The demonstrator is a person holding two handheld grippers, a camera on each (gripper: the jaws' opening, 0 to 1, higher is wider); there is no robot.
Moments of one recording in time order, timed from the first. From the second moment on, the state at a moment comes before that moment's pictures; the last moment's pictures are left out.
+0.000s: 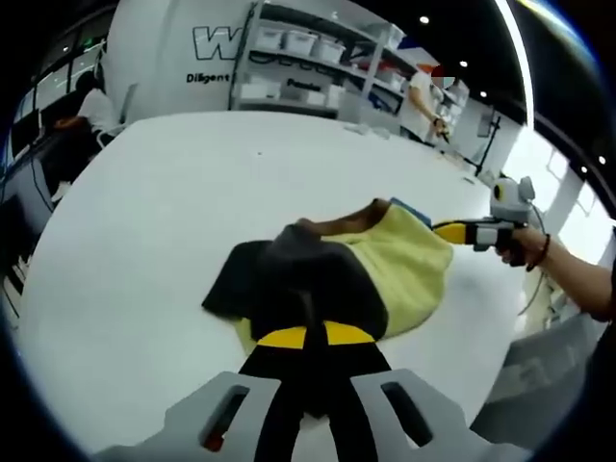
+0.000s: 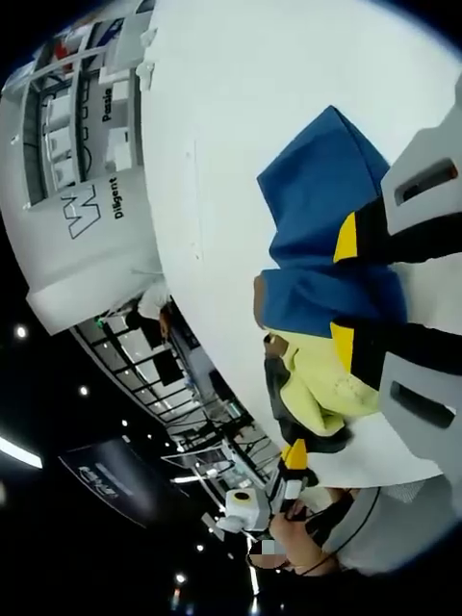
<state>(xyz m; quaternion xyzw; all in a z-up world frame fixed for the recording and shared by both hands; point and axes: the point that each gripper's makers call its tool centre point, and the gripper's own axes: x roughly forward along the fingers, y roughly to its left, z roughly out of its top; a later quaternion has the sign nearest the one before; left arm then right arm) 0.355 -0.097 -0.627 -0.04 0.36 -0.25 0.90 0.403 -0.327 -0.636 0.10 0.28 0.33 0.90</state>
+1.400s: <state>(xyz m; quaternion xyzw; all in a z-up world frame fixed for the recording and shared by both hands) 0.397 -0.055 -0.513 0.01 0.22 -0.23 0.95 0.422 -0.329 -0.531 -0.04 0.21 0.33 0.92</state>
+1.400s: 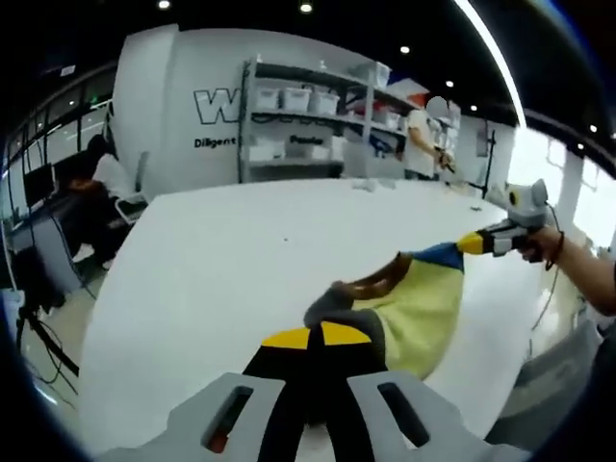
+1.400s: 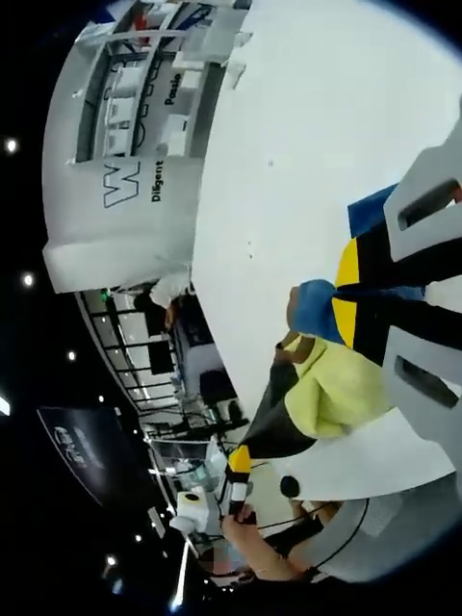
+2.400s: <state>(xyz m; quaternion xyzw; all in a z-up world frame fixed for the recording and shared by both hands) 0.534 0.016 -0.567 0.04 0.28 -0.12 0.95 0.562 -0.321 -0.552 -0.03 0.27 0.24 0.93</state>
